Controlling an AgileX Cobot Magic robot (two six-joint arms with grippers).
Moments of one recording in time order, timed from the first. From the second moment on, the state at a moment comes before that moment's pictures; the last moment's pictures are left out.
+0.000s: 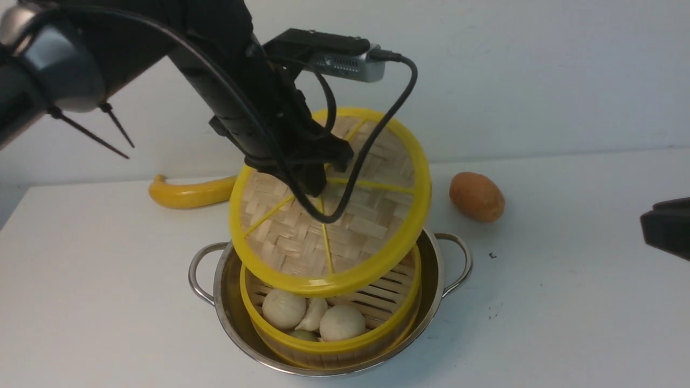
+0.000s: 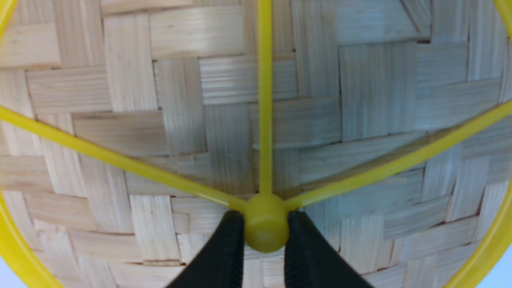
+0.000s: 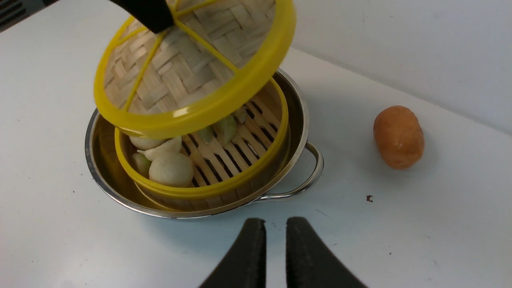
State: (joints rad) right arm 0.24 0.80 -0.87 0.51 0.87 -0.52; left arm -0.42 1.76 -1.74 -0.14 1.23 0.15
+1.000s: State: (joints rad) right arm 0.24 0.80 -0.87 0.52 0.87 -0.52; left arm -0.42 1.83 -1.64 -0.12 1.25 0.18
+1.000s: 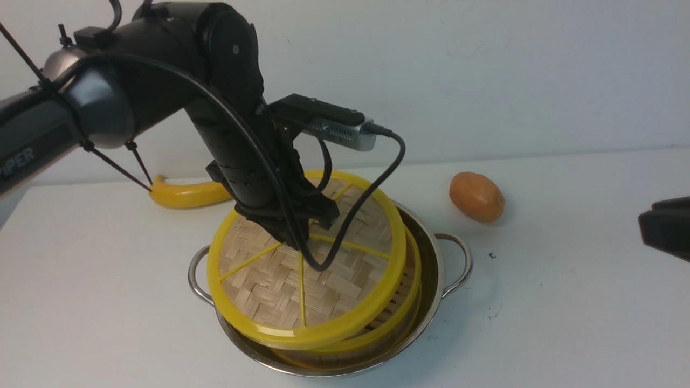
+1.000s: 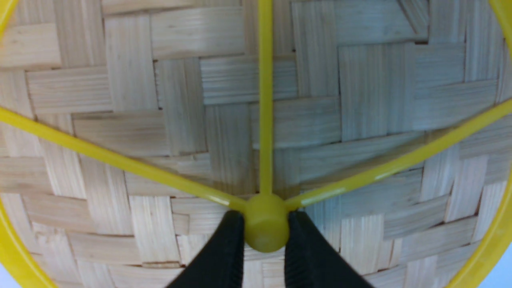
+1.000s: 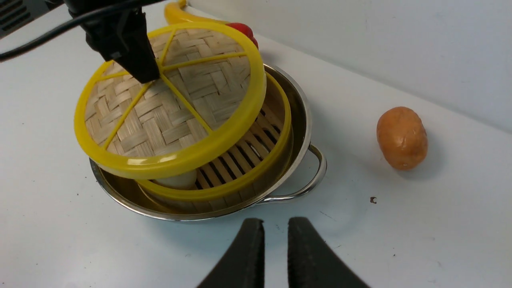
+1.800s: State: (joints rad) right arm 0.24 0.80 -0.87 0.52 0.87 -0.52; left arm -0.42 1.94 -1.70 -0.16 1.24 0.20
